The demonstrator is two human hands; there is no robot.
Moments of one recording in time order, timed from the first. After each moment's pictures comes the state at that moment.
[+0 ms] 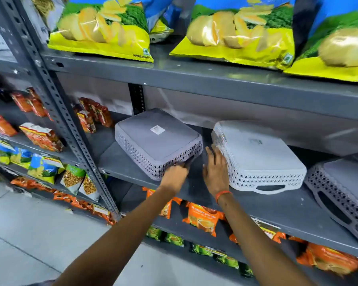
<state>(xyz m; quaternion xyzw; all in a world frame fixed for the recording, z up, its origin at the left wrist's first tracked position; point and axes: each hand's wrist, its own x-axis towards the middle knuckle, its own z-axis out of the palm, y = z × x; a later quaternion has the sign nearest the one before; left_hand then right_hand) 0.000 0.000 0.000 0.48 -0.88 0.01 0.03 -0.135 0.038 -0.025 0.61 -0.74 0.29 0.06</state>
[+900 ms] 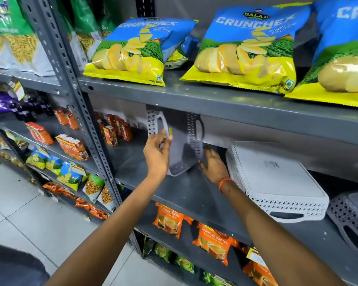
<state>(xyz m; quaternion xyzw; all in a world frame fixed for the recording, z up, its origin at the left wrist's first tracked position) 0.037 -0.013 0.106 0.46 -0.53 -0.31 0.64 -0.136 -0.022 0.034 0.68 -0.67 0.27 -0.11</state>
